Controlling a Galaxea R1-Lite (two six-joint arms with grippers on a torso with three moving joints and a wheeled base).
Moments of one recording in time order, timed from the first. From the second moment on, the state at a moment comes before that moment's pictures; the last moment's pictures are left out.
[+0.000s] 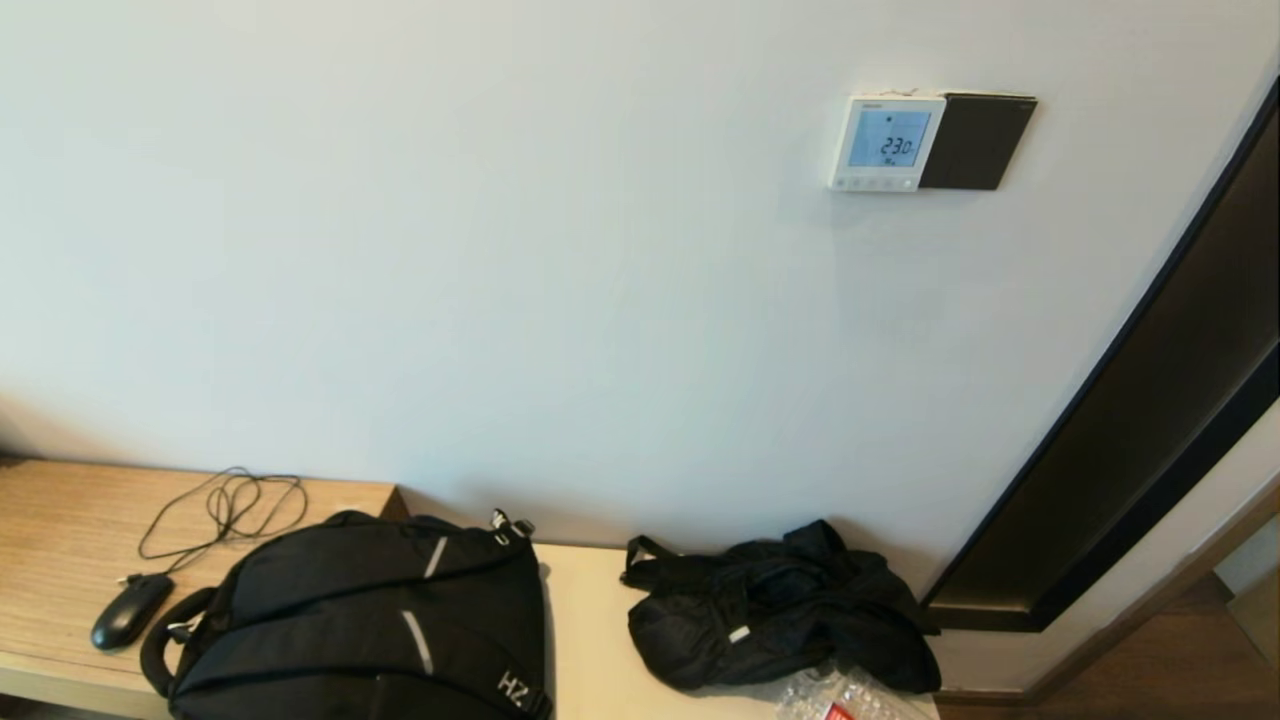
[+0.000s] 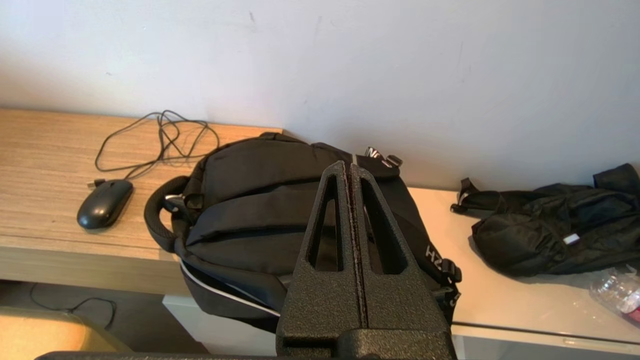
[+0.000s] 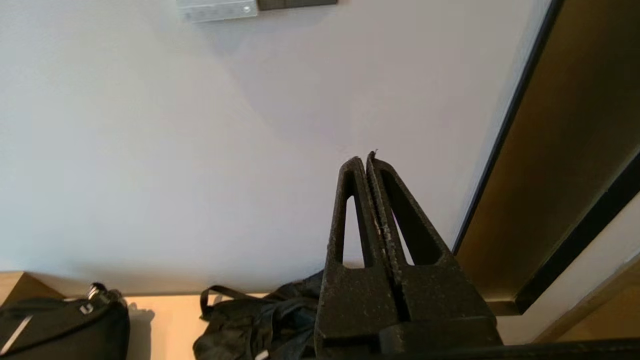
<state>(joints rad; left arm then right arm) 0.00 0.00 -0.02 0.04 0.00 -0.01 -0.04 0.93 -0.77 -0.24 0.01 0.01</state>
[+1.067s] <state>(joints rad) 0.00 0.00 -0.02 0.04 0.00 -0.01 0.13 1.69 -1.42 -0.33 -0.23 -0.03</state>
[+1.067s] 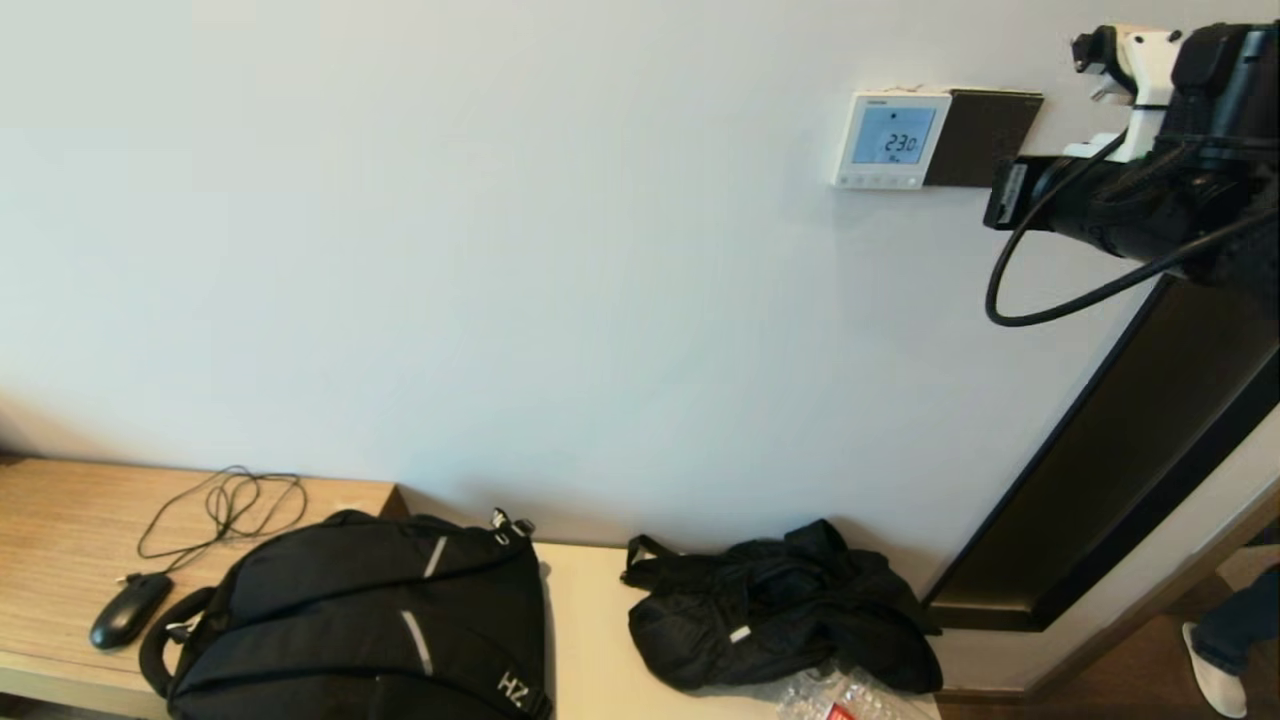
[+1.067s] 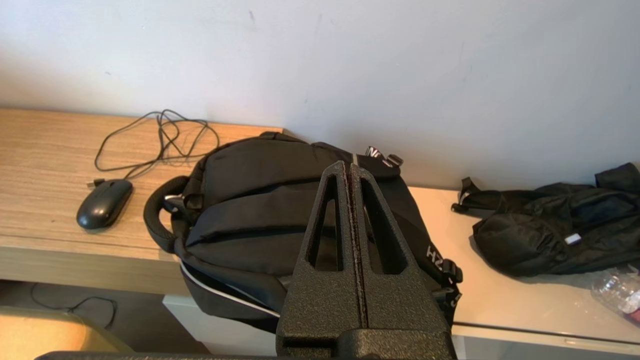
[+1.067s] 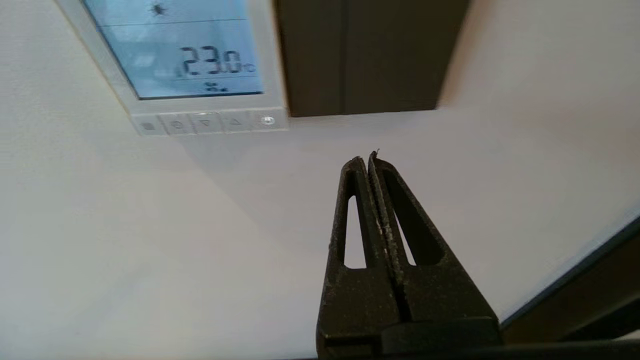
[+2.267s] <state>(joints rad) 0.00 0.00 -0.02 0.04 0.00 -0.01 0.19 1.87 -1.59 -0.33 -0.28 -0.06</state>
